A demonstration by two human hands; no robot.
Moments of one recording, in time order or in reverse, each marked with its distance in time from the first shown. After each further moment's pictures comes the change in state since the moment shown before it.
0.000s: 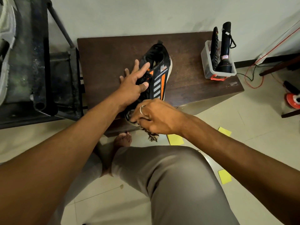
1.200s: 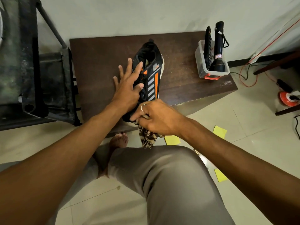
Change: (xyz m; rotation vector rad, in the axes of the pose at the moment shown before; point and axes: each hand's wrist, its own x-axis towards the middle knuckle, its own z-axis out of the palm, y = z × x) left_hand -0.006 -0.007 0.016 0.206 0.153 0.123; right_hand -0.014 0.000 -0.006 0.109 0.038 0.224
